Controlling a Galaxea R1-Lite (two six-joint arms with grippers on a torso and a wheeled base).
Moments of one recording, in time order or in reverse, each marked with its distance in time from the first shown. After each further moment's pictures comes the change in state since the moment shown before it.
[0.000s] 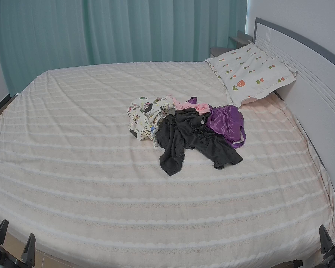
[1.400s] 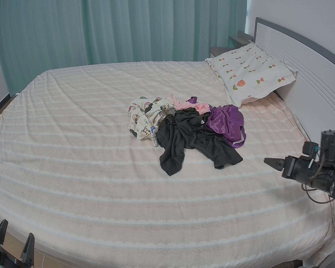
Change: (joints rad) left arm 0.005 -0.007 0.000 0.000 0.005 -0.008; right arm 0.174 1.529 -0.415 -0.694 0.069 0.396
